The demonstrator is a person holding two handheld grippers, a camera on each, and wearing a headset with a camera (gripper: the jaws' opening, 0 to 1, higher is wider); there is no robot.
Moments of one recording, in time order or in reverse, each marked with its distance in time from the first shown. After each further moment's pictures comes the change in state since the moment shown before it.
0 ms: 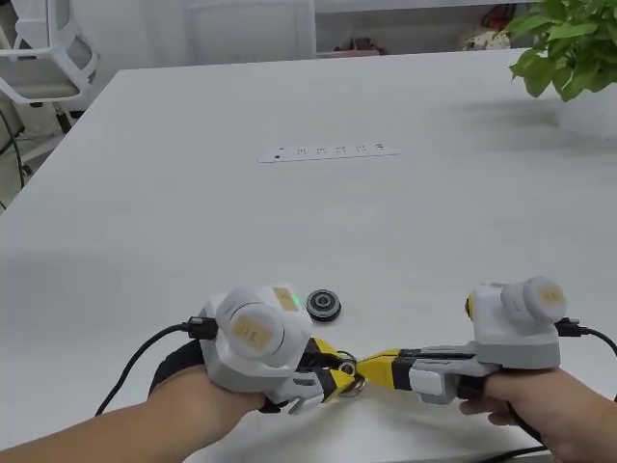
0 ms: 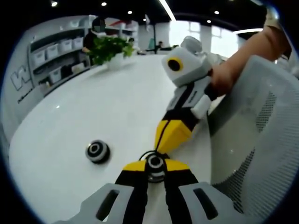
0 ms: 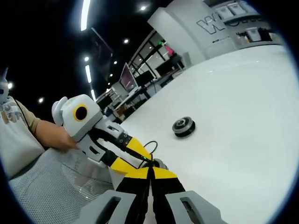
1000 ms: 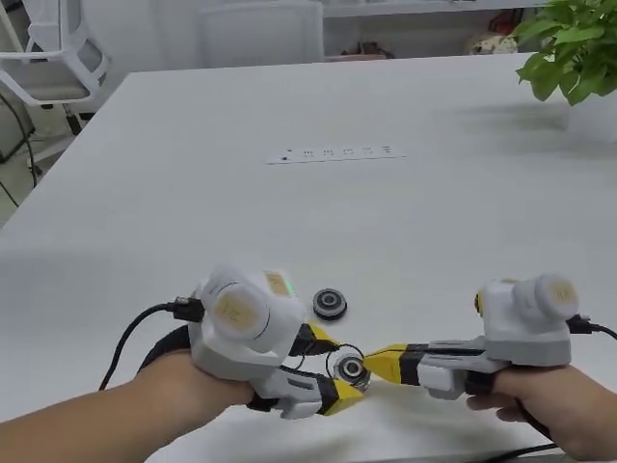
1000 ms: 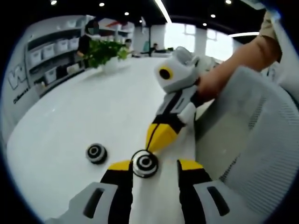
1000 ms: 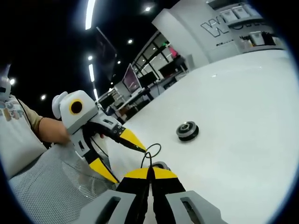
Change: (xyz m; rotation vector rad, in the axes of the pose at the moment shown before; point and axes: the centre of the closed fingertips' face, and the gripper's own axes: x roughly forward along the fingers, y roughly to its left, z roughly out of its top) left arm -0.031 -0.014 0.015 -0.009 -0.018 -0.068; right arm -0.004 0.008 0.006 -0.034 -0.007 0.020
